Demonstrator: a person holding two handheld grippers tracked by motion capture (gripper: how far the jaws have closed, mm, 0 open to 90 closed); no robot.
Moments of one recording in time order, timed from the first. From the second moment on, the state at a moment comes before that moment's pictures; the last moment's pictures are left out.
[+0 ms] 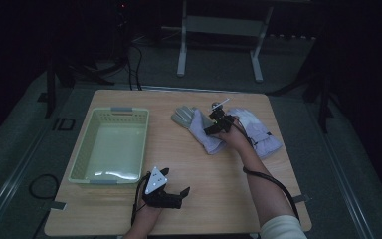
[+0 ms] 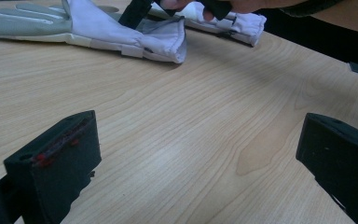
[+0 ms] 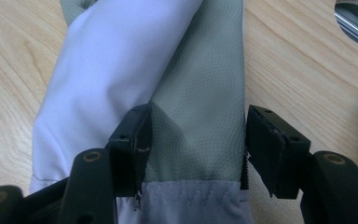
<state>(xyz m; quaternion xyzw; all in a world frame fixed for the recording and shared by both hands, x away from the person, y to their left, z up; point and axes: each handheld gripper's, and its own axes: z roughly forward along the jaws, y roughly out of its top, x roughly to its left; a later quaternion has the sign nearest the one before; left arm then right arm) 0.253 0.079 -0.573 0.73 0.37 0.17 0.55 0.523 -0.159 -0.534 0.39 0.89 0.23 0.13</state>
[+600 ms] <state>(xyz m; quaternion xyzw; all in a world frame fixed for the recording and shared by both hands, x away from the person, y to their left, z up) 0.254 0.079 -0.573 0.73 0.37 0.17 0.55 0.509 -0.150 -0.535 0.35 0.89 0.23 0.17</state>
